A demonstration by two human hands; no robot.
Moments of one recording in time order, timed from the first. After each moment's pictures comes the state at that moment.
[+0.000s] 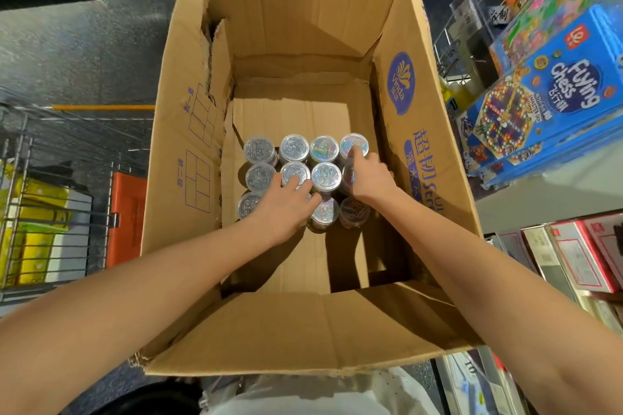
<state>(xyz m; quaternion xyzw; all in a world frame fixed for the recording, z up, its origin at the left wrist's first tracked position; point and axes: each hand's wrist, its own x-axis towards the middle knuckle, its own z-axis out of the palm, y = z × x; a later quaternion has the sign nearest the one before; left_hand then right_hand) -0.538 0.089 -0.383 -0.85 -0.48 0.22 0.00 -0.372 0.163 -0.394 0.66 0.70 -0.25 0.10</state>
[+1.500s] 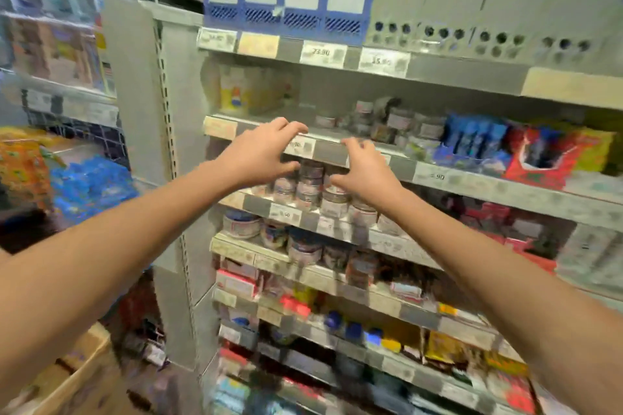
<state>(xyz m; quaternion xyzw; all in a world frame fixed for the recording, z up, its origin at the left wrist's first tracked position) -0.123 -0.086 -0.020 -0.97 -0.07 -0.25 0.00 -0.010 -0.246 -0.030 0.89 0.39 0.10 -0.20</state>
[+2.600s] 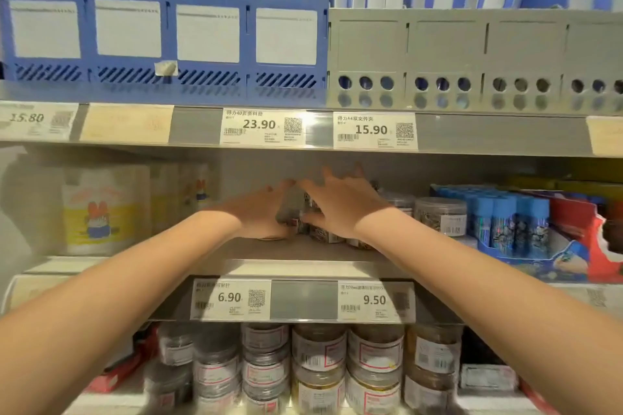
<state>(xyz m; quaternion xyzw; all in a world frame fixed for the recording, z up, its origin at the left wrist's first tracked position) 0.140 0.019 0.014 -0.99 0.02 -0.16 -0.03 0.180 -0.145 0.023 0.89 0.35 0.29 0.09</state>
